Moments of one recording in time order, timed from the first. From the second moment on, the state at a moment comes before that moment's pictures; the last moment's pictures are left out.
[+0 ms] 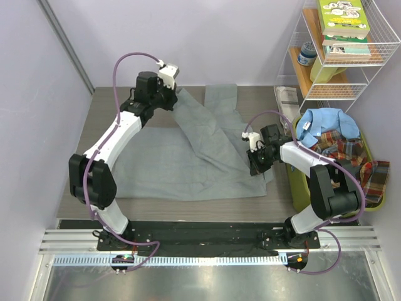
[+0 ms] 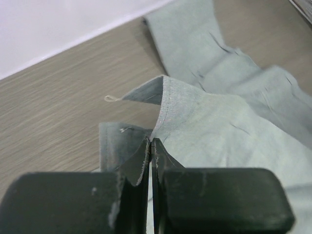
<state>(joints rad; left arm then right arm) -0.33 1.72 1.56 -0.27 0.16 0.06 0.23 1.54 0.87 -0.55 -0.36 -0.27</state>
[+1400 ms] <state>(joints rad) 0.10 1.18 0.86 -1.14 0.68 1.75 0.23 1.45 0.89 -0.75 -0.38 -0.46</state>
